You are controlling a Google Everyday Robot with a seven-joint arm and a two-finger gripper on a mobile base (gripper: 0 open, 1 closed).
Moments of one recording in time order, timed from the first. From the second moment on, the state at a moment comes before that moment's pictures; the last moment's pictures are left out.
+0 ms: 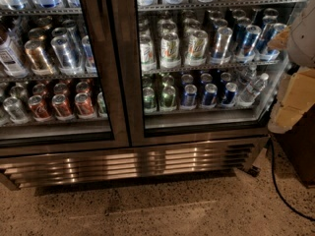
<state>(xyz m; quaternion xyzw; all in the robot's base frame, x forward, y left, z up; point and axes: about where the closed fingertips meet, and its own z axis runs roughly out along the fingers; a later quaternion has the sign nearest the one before) 0.438 -0.217 0.976 -0.60 0.78 -0.03 0.16</state>
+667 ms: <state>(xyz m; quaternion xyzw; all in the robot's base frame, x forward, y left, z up) 0.438 -0.217 0.976 -0.60 0.78 -0.03 0.16</state>
